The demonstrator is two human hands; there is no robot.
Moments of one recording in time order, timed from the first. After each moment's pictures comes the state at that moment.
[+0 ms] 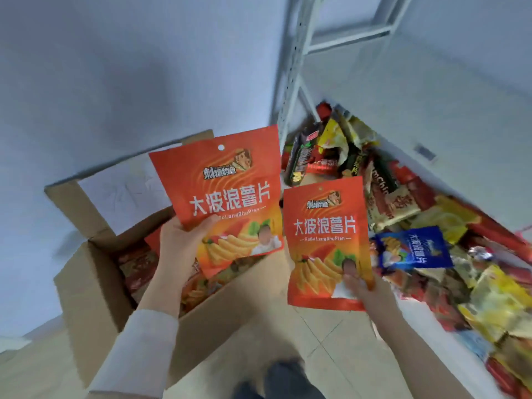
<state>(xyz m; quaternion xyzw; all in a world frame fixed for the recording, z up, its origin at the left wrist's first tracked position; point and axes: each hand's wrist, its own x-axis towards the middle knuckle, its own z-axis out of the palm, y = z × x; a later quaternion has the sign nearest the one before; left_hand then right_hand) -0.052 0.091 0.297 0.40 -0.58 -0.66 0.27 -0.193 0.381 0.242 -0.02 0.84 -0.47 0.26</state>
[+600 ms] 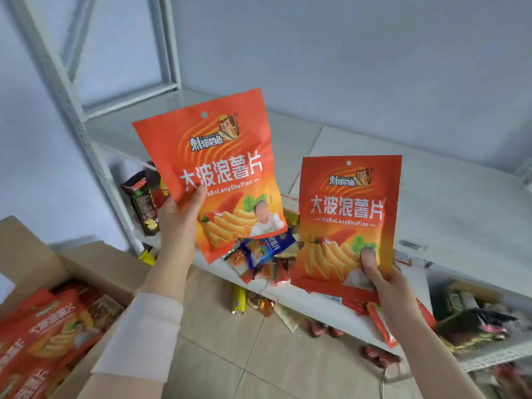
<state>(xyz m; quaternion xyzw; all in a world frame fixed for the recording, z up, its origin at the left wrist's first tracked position) -0.223 0.410 0.412 0.13 -0.61 -0.74 0.26 -0.193 0.726 0.369 0.16 0.79 -0.60 -0.01</state>
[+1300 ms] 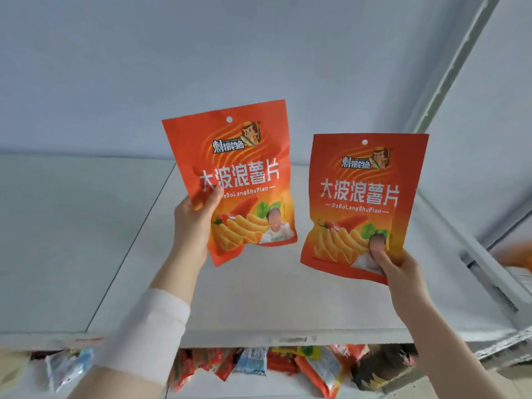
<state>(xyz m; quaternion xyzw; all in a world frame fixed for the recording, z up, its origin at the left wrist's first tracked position) -0.508 0.734 0.426 -0.03 -0.62 -0.78 0.08 -0.370 1.007 0.393 0.27 0.72 -0.60 -0.22</state>
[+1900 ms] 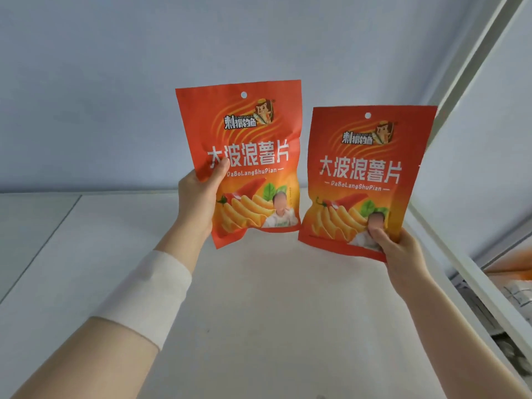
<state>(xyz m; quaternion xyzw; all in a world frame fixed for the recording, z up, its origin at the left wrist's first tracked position) -0.704 0.915 0.419 -0.03 -0.64 -0.76 0.03 -0.546 1.164 0.379 0.26 0.69 -0.64 -0.22</state>
